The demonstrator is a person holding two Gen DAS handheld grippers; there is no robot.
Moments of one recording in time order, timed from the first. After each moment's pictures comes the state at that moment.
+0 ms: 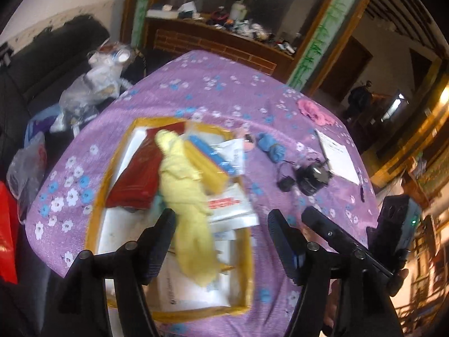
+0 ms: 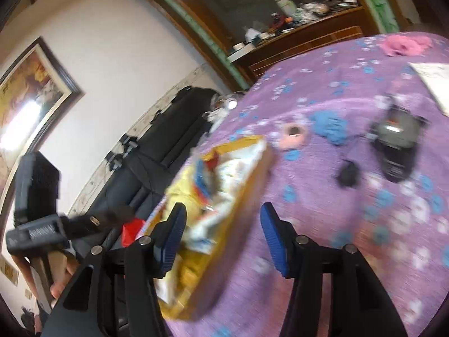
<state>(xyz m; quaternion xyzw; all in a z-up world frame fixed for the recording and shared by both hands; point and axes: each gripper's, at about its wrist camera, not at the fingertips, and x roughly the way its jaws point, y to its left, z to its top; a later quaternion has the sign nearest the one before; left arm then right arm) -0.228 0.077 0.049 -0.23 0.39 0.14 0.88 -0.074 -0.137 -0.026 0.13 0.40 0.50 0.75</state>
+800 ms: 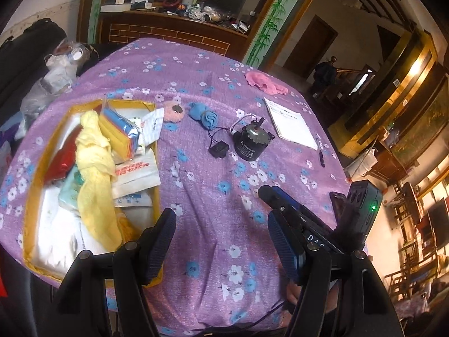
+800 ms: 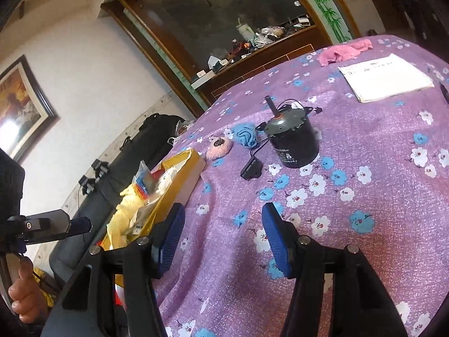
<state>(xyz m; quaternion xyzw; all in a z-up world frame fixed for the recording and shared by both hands) -0.214 -0.007 0.046 -0.23 0.42 0.04 0.88 -0.072 -0.209 -0.051 0.15 0.36 0.44 0.81</state>
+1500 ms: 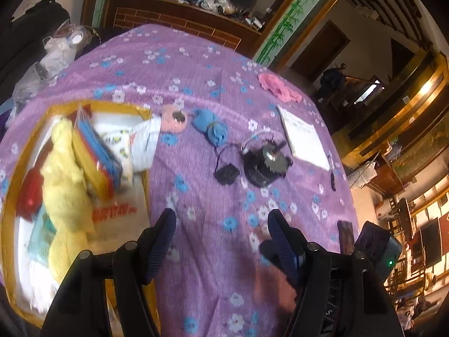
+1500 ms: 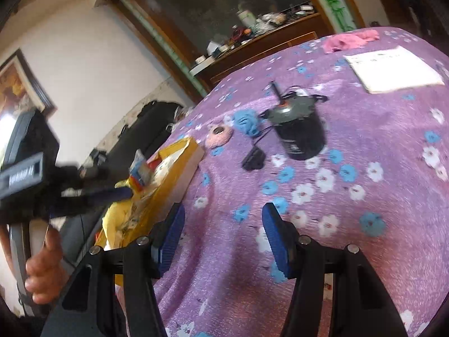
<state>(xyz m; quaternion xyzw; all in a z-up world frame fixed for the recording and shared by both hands) -0.139 0.030 0.024 -0.27 0.42 0.04 0.86 -0.058 -0.185 -0.051 0.12 0.41 0.45 0.79</state>
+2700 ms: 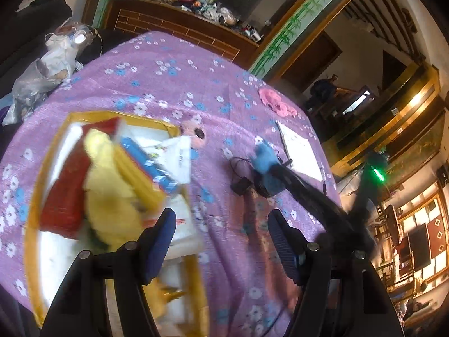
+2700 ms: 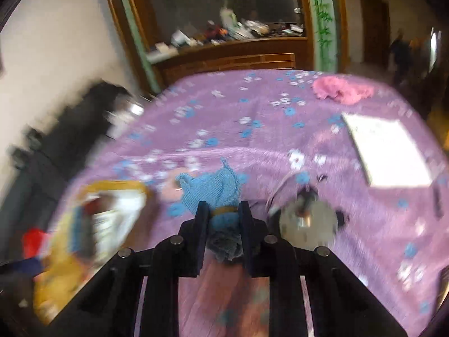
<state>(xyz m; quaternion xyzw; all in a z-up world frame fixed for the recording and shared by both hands) -0.164 0.080 0.032 -0.30 0.40 0.02 0.86 -0.011 -0.115 -0.003 0.02 0.39 0.34 0.86</state>
